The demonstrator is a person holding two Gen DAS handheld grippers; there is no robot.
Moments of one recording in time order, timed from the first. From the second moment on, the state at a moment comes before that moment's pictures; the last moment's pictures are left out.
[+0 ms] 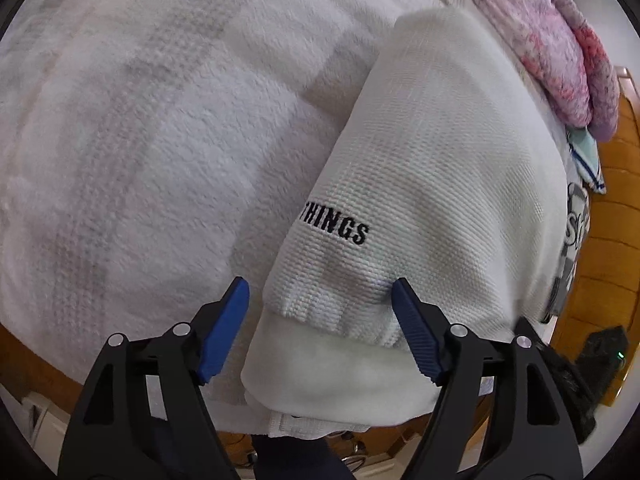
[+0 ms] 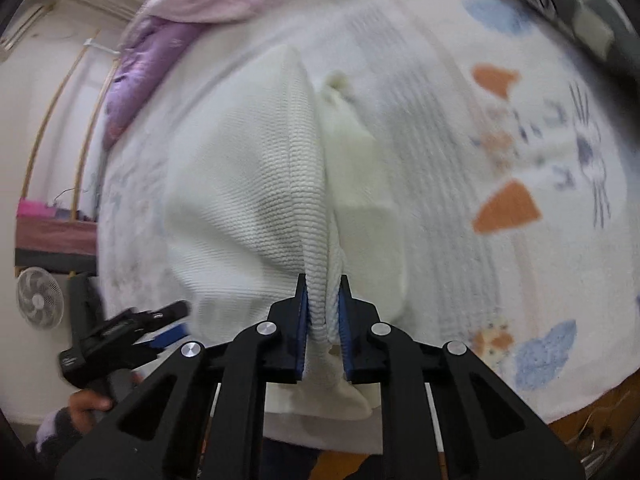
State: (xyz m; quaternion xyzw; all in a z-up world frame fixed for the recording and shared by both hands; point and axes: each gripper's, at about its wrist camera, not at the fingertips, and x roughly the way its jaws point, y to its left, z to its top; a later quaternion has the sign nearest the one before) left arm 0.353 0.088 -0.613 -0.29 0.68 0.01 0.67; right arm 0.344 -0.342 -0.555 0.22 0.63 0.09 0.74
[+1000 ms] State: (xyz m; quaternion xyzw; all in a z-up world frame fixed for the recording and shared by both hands) left arm 0.348 0.033 -0.632 -0.23 0.70 -0.04 0.68; right arm 0.480 -0.338 -0.582 0.12 0.63 0.03 0.77
